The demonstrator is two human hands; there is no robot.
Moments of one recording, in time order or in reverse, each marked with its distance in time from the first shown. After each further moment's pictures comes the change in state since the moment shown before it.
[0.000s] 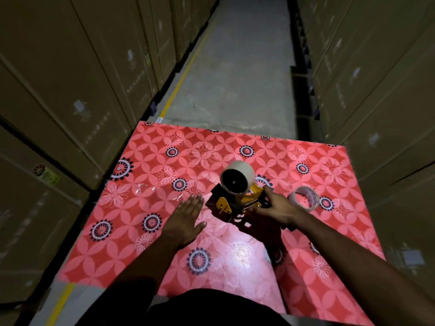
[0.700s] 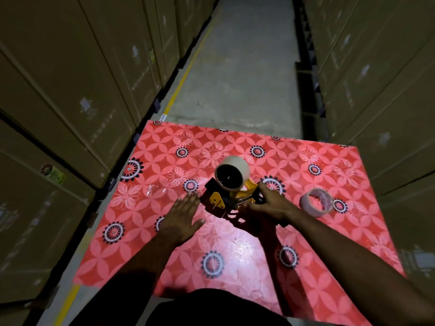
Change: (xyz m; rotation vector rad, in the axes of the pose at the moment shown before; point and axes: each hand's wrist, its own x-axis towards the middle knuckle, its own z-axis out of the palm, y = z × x) left_hand -0.006 -0.047 -0.013 -0.001 -0.028 -0.058; right_hand 0.033 -0.045 0.015 0.100 -0.001 -0.033
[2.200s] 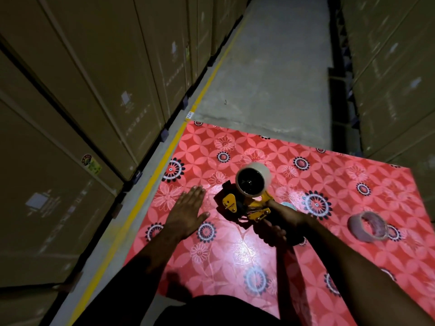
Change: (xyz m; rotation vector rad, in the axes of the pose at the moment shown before) left_hand -0.016 -0.119 -0.017 -0.052 0.058 -0.084; right_hand 0.068 -0.052 0.068 0.924 -0.694 0.392
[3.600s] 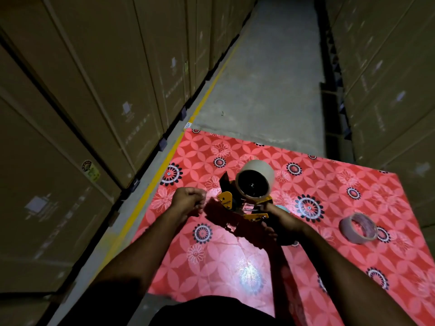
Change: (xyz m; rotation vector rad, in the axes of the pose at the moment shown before) left_hand 0.018 0.040 -0.069 -1.454 0.133 -0.610; right_hand -0.011 0.008 0.018 -0.035 0.324 -0.164
